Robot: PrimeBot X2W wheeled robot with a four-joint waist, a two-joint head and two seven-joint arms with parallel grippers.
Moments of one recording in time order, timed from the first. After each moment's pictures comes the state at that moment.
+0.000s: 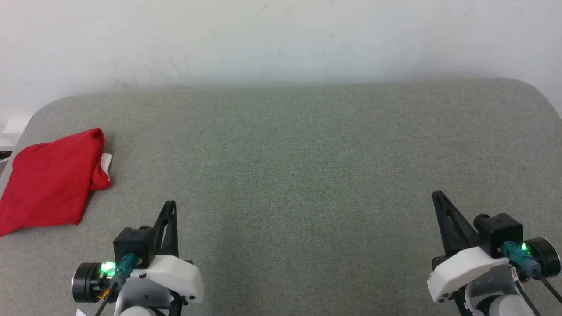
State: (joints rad) left arm 0.00 0.05 0.00 0.01 -0.01 0.01 0.00; right arm 0.01 -0.05 0.00 0.01 0.01 0.13 0.00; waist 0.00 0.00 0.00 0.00
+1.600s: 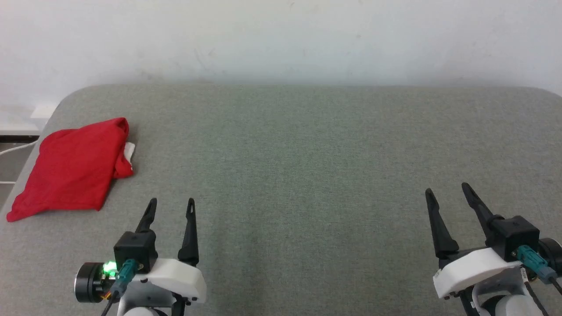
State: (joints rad) left arm 0.00 0.05 -0.02 0.02 -0.02 0.01 -0.07; right arm 0.01 -0.05 -0.02 0.01 0.04 0.13 -0.07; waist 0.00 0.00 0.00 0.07
